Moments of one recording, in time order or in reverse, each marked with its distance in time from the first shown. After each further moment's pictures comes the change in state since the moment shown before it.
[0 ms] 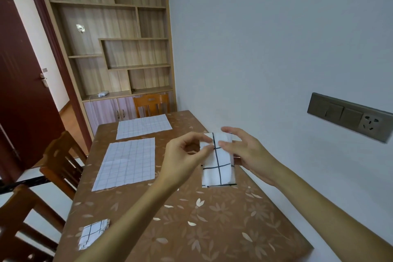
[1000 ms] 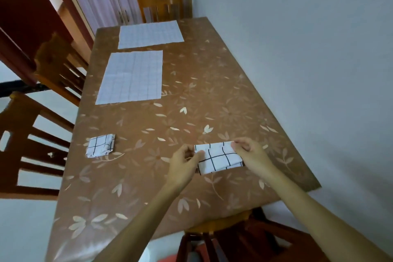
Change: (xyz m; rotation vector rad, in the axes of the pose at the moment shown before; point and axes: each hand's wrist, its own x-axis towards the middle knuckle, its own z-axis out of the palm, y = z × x) left_hand -0.127 -0.199 0.042 -0.056 0.106 -0.921; right_hand 0.013 0.242 0.020 -0.180 0.036 0.464
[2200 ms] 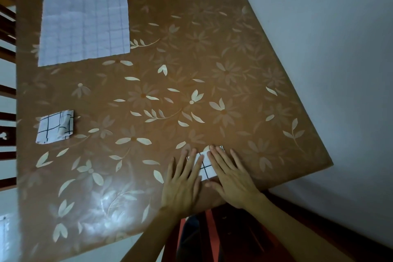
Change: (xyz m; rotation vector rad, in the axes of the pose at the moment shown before) left_hand 0.025 -0.181 0.045 1.265 -0.256 0.436; right_hand 0.027 0.182 0.054 -1.177 -0.317 -0.380
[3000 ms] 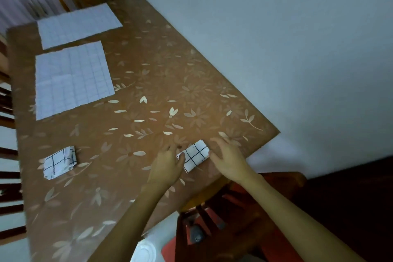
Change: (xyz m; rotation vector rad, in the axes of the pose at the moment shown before) left_hand -0.014 0.016 -0.151 -0.385 0.035 -0.058; right_hand -0.081 -0.062 -0.116 0.655 0.411 0.484
